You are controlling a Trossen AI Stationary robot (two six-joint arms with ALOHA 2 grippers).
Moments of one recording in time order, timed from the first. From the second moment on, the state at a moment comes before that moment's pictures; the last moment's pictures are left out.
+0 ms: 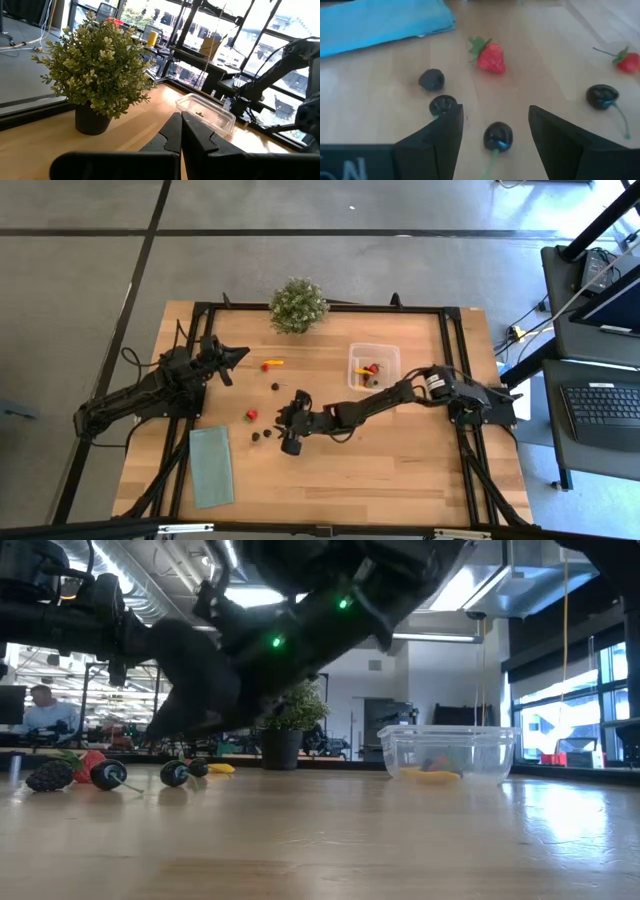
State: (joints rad) left arm 0.48 0.00 0.01 0.01 0.01 -0.39; right arm 0.22 2.31 1.54 0.20 0.37 0.20
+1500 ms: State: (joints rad) left arm 0.48 0.00 0.01 0.01 0.00 -0.39; right arm 0.20 2.41 1.59 0.15 0.34 0.26
